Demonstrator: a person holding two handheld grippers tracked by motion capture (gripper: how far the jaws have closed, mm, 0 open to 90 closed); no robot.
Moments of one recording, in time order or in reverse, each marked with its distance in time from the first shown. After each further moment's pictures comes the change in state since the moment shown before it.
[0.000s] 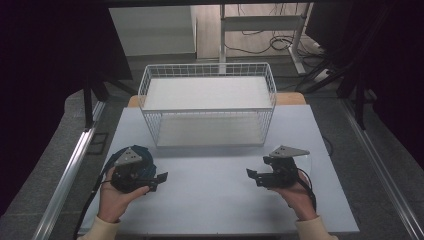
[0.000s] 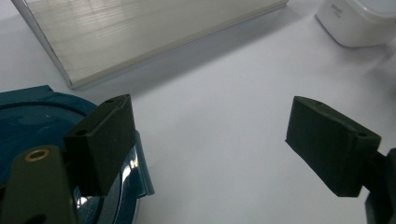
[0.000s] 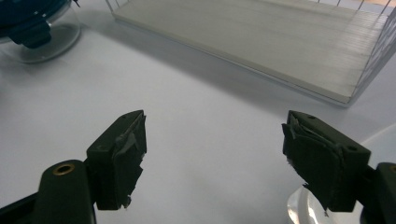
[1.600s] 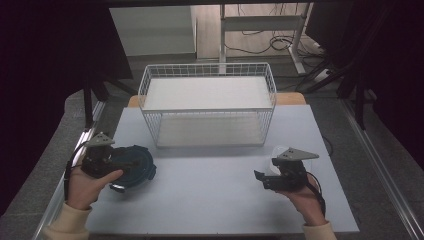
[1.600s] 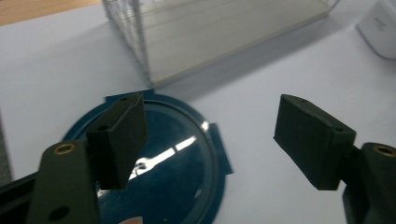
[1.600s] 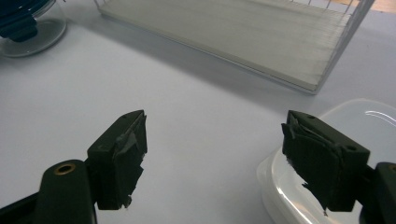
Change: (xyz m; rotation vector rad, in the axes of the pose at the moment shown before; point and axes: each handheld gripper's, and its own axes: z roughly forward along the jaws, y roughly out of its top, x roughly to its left) left arm 0.051 0.026 -0.051 0.050 0.109 -0.039; right arm -0.001 -0.004 -0.023 0.003 -0.063 -0.002
